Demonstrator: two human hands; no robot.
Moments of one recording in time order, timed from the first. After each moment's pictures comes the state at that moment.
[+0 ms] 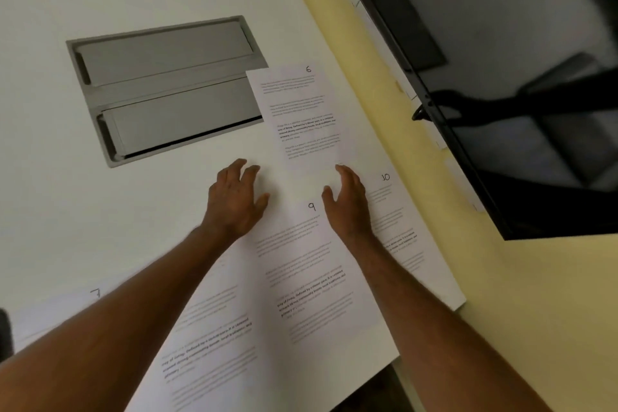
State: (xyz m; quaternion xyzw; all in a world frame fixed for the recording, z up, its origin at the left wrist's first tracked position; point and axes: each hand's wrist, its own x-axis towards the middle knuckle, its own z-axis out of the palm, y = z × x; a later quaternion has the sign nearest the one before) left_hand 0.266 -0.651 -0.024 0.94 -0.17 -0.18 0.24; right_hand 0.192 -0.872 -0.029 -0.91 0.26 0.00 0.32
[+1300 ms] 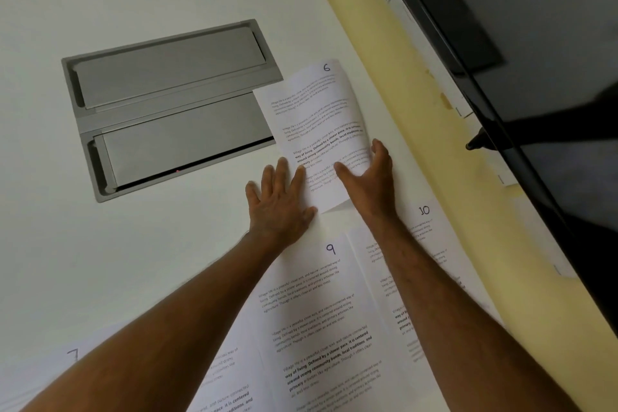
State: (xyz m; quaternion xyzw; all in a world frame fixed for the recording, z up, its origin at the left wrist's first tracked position) left_hand 0.324 -0.742 -0.076 0.95 -0.18 -0.24 0.10; right_hand 0.311 -0.920 -0.061 -0.85 0.34 -0.03 0.41
